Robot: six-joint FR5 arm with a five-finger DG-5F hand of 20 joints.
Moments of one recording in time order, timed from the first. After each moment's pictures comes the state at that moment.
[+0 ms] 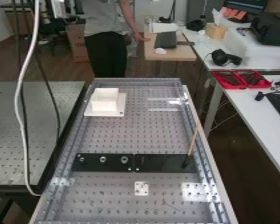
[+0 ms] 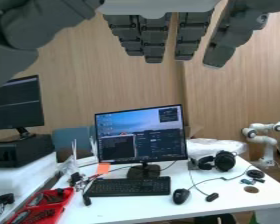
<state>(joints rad) 1.56 -1.57 -1.60 -3.12 -1.57 -0.67</state>
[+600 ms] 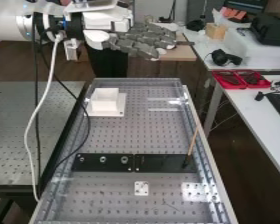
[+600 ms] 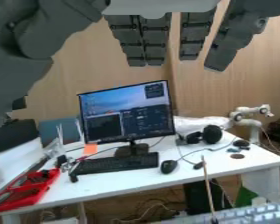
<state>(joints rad) 1.56 -1.64 -1.82 -2.86 -1.52 -0.64</state>
